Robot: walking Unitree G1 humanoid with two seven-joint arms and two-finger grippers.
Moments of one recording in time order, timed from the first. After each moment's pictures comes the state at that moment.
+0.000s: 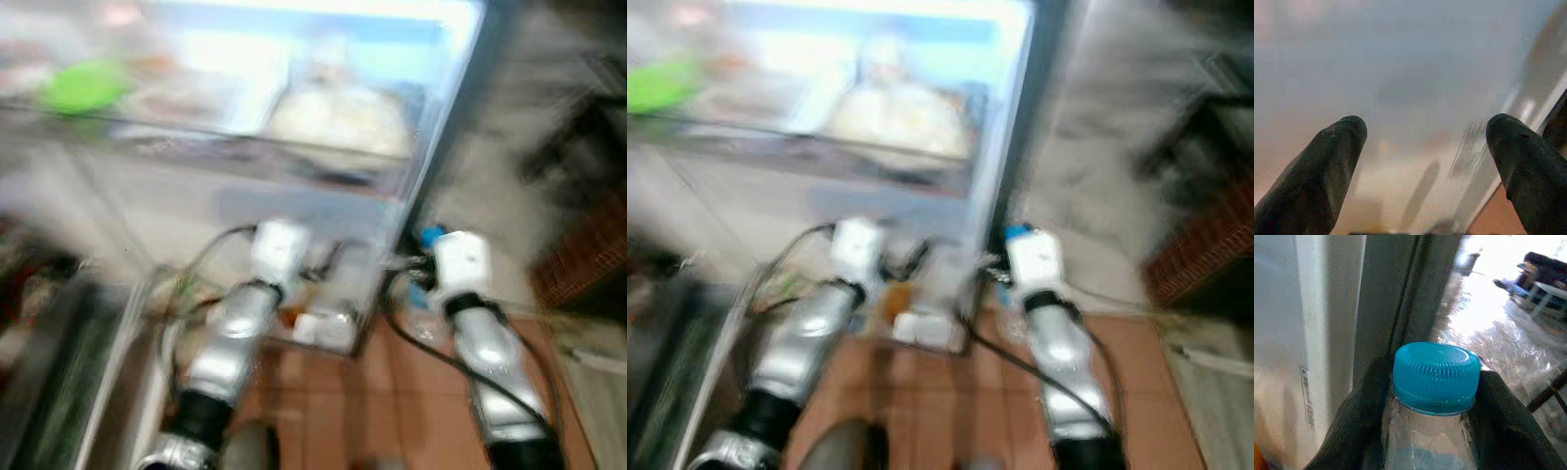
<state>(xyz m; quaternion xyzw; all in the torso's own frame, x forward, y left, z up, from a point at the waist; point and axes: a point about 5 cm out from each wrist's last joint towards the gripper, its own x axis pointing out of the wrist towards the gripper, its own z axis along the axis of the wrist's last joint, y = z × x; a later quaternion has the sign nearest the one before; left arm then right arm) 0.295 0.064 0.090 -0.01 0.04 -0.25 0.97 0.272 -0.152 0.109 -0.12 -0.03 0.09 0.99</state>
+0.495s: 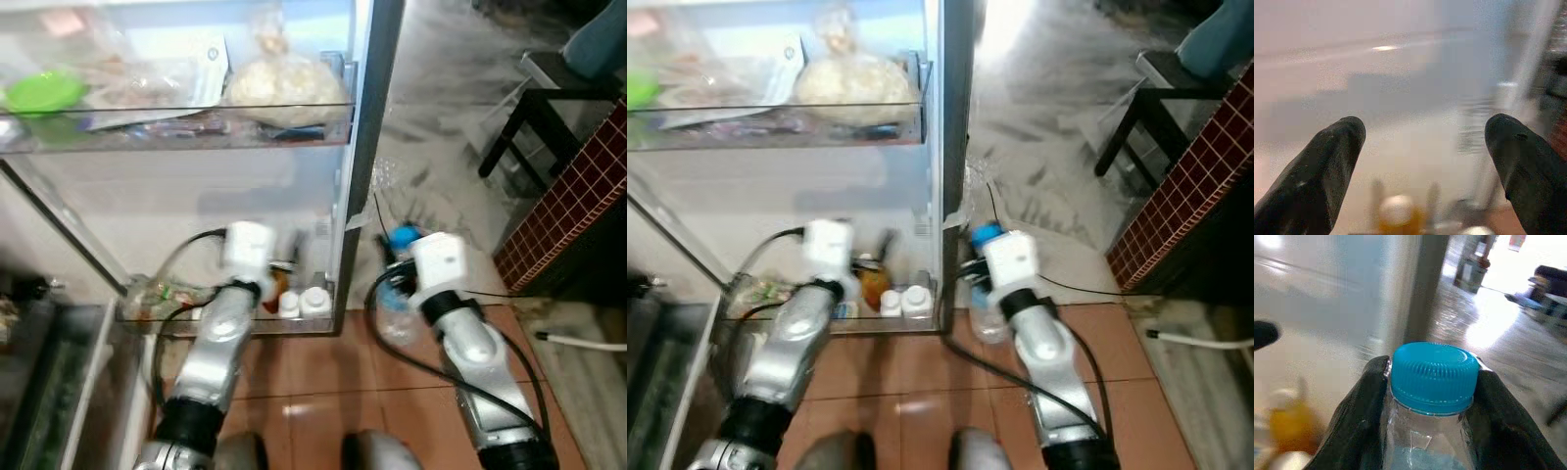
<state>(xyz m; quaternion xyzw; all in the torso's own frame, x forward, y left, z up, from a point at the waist) 0.298 0.103 0.097 0.03 0.01 -0.10 0.99 0.268 -0.133 0.114 -0.10 -0.04 0.17 0.98</state>
